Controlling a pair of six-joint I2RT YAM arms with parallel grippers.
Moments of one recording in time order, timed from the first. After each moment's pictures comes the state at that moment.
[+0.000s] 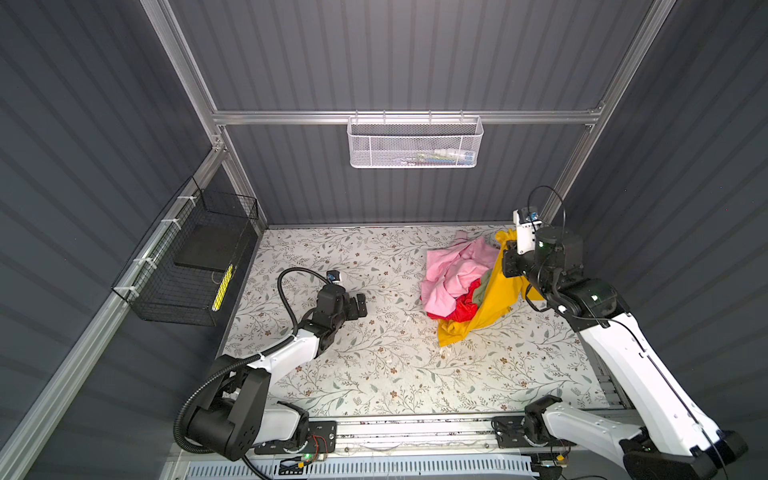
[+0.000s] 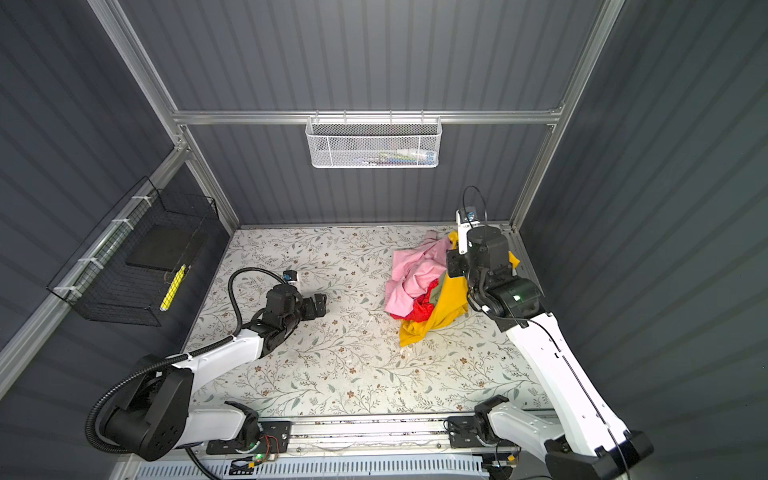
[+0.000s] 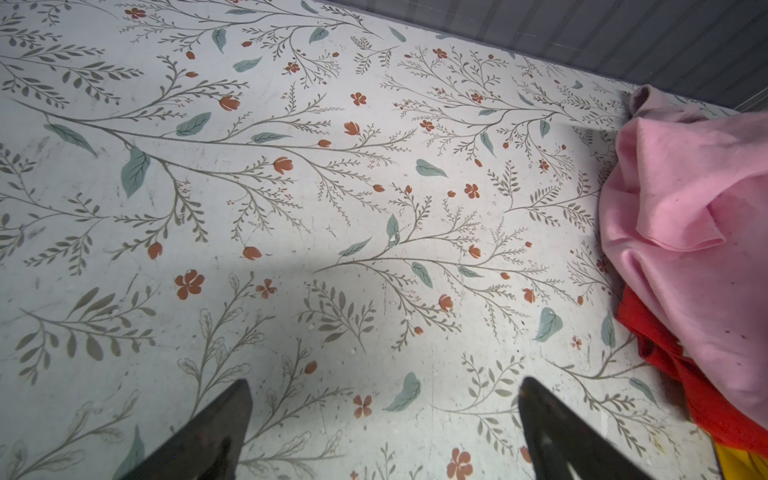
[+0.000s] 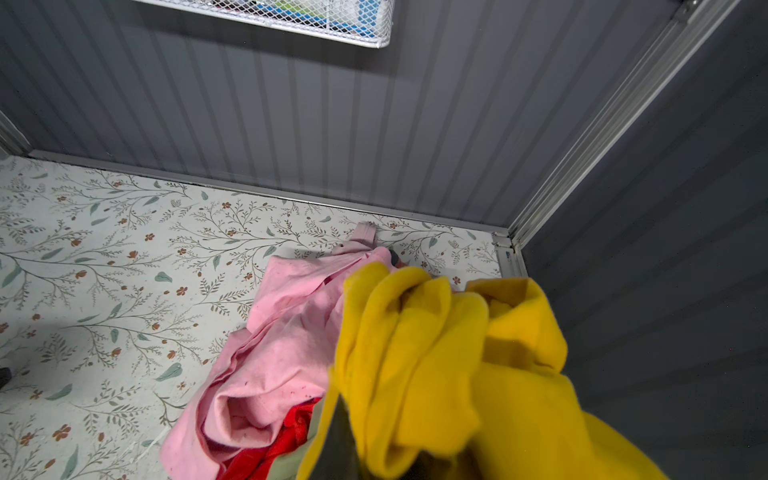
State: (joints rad) left arm -0.43 1.33 0.57 0.16 -0.12 -0.38; right arm 0.42 1.12 1.36 -0.66 0.34 -0.03
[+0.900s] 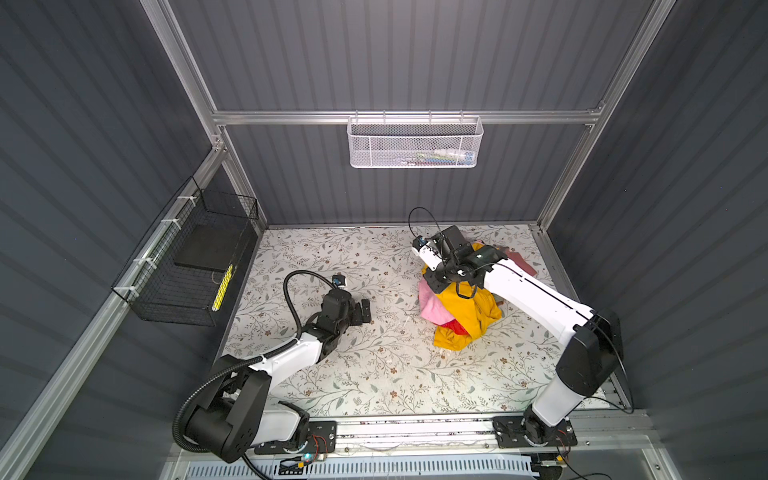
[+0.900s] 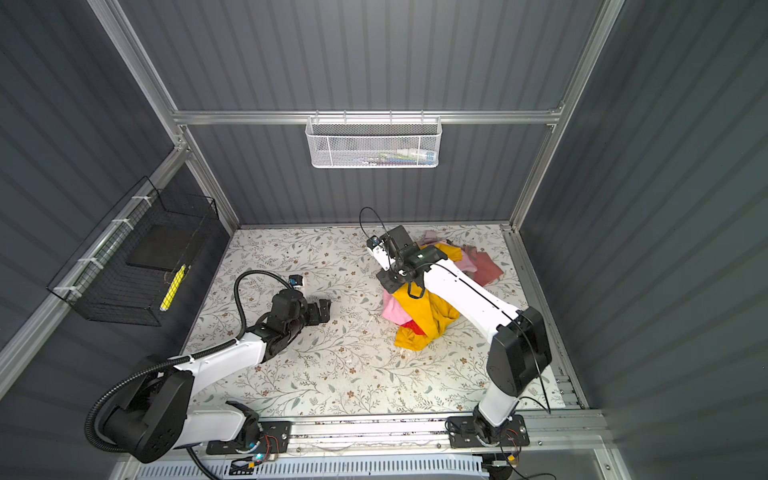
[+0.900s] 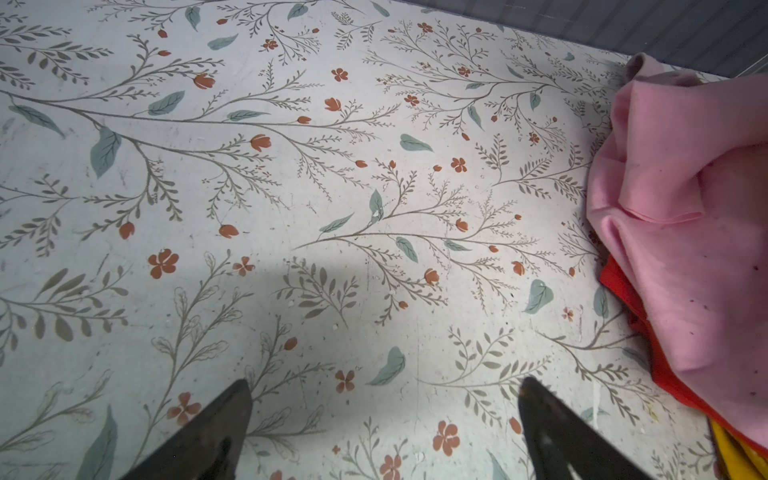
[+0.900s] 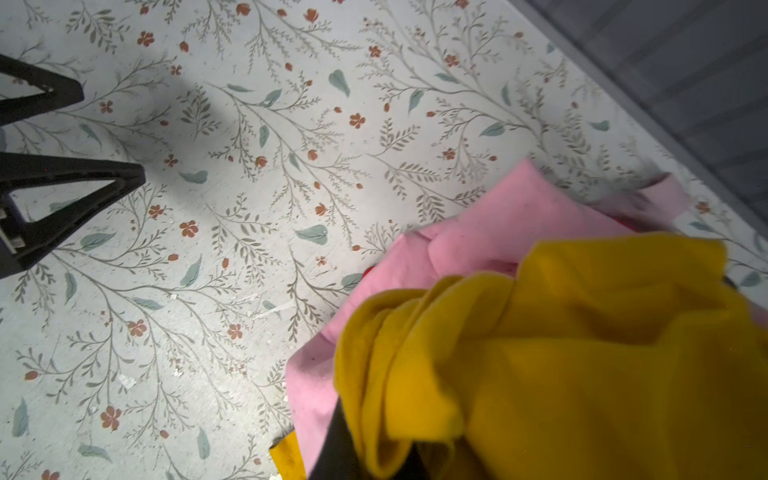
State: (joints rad) left arm -0.48 1.33 0.54 0.16 -0.15 -0.39; right arm 0.63 1.71 1.52 -0.78 -0.01 -0.16
